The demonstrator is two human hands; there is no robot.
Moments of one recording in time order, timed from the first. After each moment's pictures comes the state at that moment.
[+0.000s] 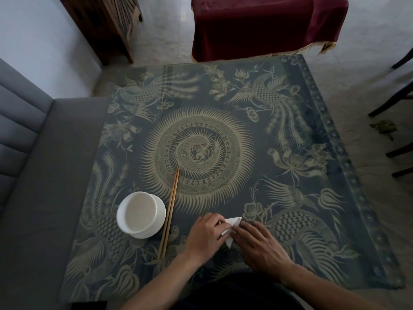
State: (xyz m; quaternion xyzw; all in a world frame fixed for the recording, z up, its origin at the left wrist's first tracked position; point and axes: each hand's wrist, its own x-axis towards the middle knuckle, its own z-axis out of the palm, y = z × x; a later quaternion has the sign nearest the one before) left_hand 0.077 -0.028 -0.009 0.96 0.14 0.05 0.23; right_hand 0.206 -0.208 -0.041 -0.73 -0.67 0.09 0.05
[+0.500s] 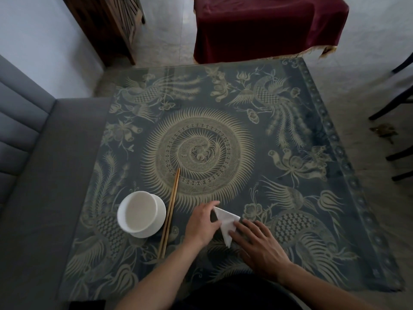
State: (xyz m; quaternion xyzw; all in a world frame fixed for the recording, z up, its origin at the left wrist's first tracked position) left_hand 0.096 -0.008 -0.008 0.85 0.35 -0.02 0.39; right_hand 0.206 -0.205 -0.027 -0.75 -0.65 0.10 0.05
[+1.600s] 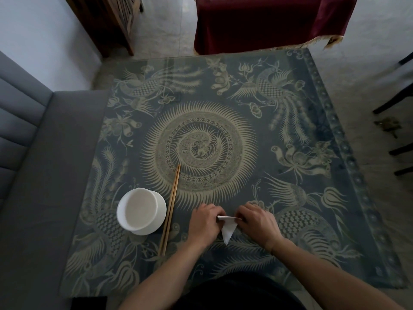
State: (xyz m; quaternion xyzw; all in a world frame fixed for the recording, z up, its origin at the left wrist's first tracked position) left_hand 0.098 -0.014 -0.011 0.92 0.28 -0.01 0.29; right_hand 0.230 -0.148 -0.009 -0.84 -0.50 0.17 0.15
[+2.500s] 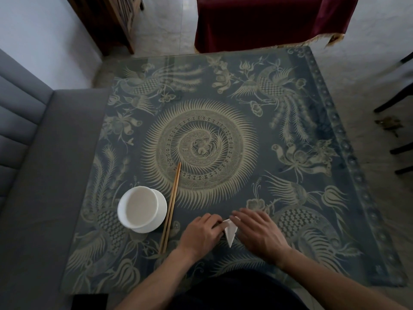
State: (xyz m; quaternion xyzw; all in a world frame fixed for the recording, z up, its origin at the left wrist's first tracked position) left_hand 0.059 -0.015 -0.020 0.98 0.06 0.03 0.17; right_hand 0.219 -0.182 -0.027 -0.74 -0.66 0.02 0.15
